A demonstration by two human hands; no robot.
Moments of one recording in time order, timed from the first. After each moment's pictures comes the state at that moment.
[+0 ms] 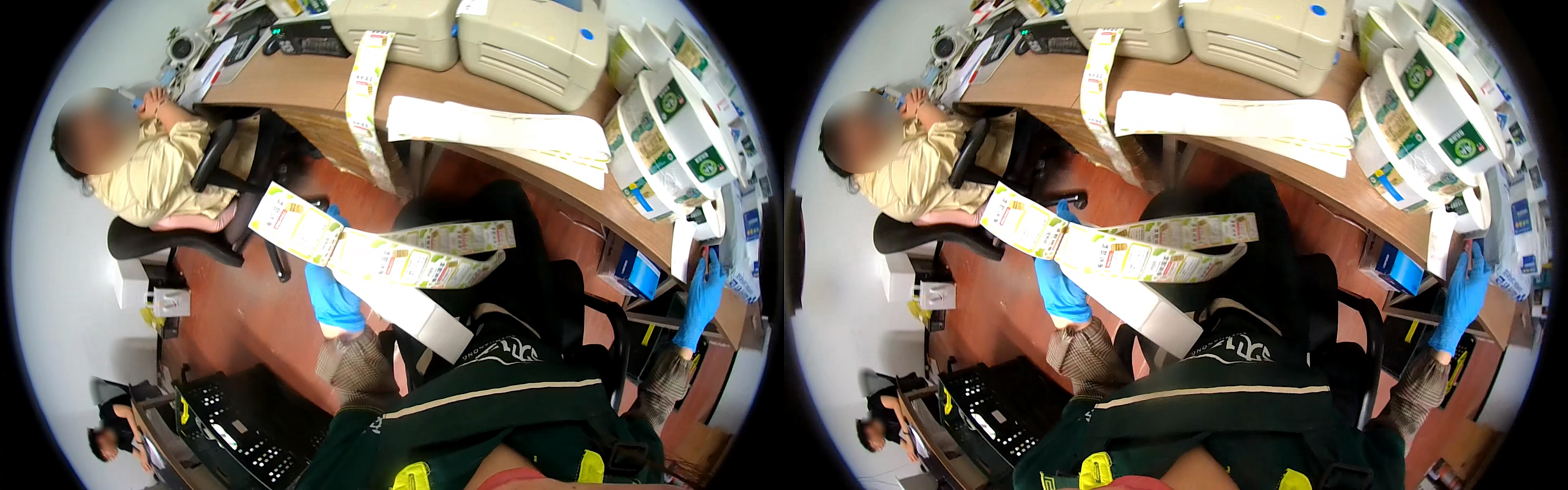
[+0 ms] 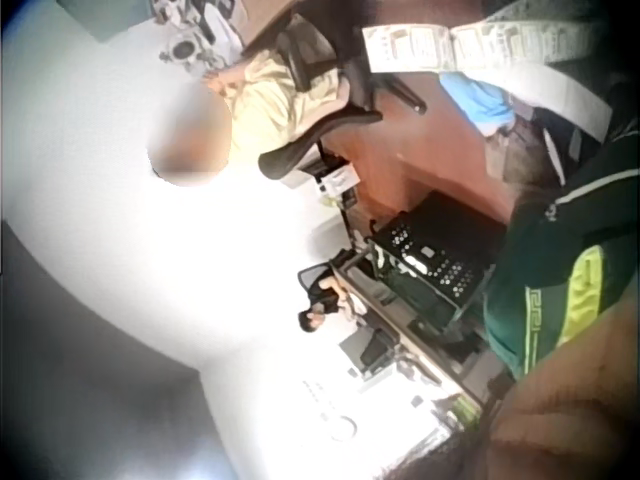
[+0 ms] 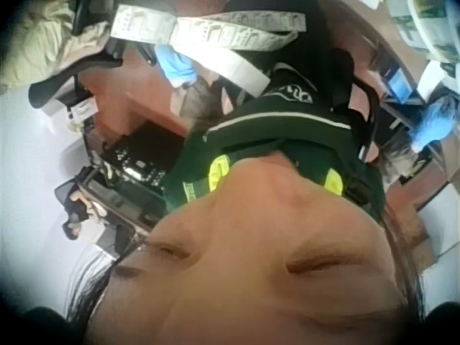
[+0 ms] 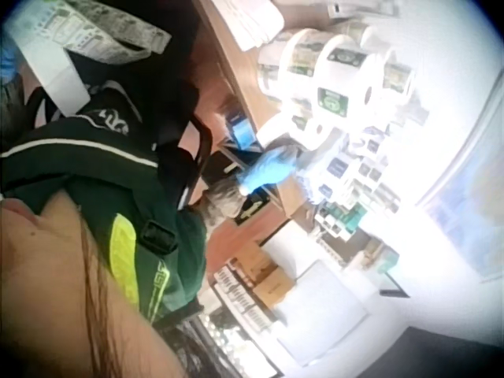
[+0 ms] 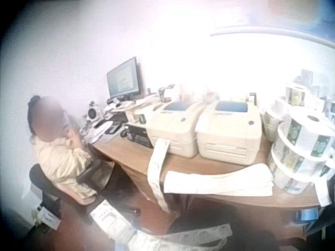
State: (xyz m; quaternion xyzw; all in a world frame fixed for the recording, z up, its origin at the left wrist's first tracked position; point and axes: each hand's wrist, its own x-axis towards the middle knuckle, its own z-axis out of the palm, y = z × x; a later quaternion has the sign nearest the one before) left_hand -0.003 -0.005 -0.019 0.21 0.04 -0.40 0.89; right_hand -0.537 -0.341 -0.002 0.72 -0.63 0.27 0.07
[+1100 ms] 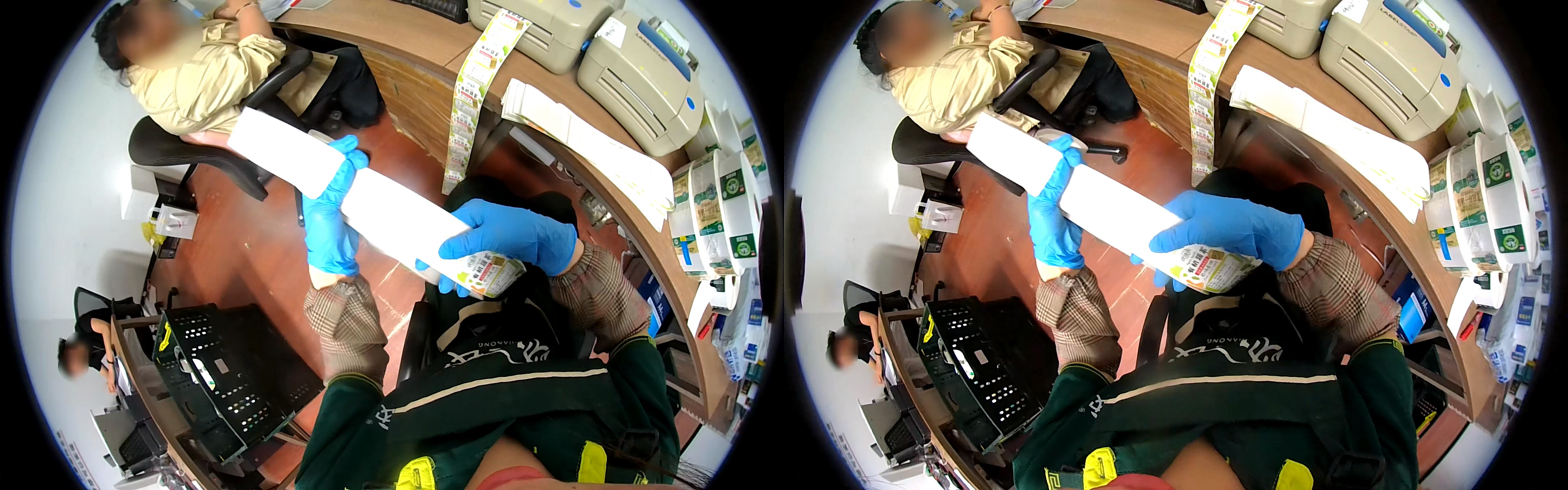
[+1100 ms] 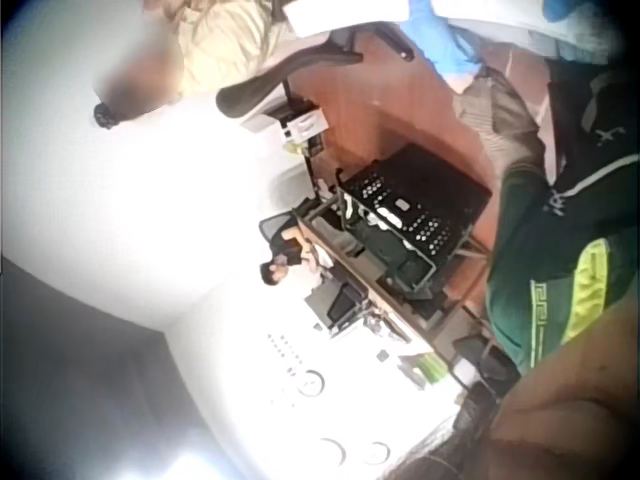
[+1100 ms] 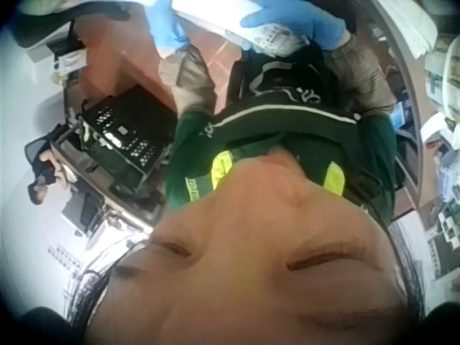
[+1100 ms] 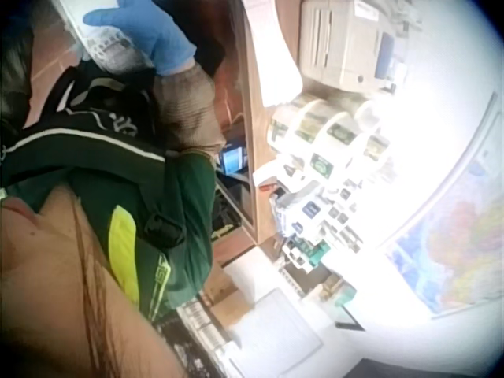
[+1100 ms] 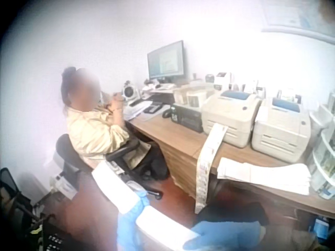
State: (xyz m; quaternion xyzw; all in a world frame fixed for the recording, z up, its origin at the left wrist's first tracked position) left_hand 0.059 0.043 0.038 0.48 -0.12 -0.15 0.85; right_hand -0.069 -0.144 0.048 0.51 -0.02 -0.34 -0.79
